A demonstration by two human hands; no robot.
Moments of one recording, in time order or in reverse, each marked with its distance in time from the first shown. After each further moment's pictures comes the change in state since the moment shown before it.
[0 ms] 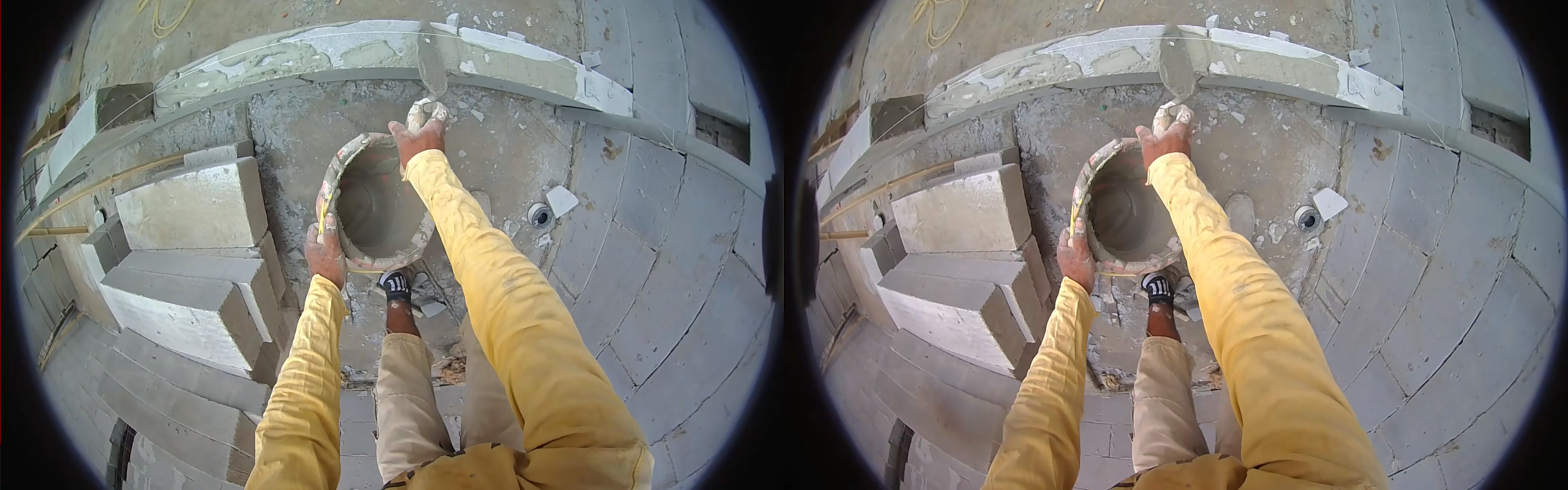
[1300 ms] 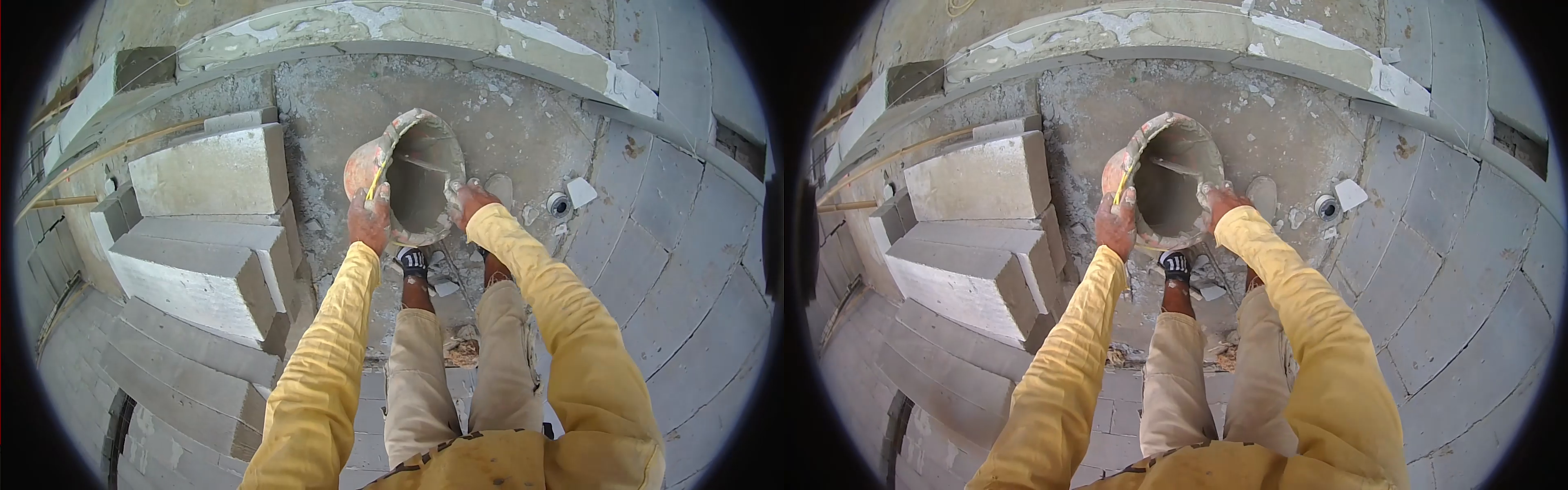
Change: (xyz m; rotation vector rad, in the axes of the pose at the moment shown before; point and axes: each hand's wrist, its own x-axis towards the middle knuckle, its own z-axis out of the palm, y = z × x) left_hand -0.017 0.031 0.015 0.152 -0.069 0.125; right_hand -0.085 0.076 -0.099 -1.070 -0.851 -0.238
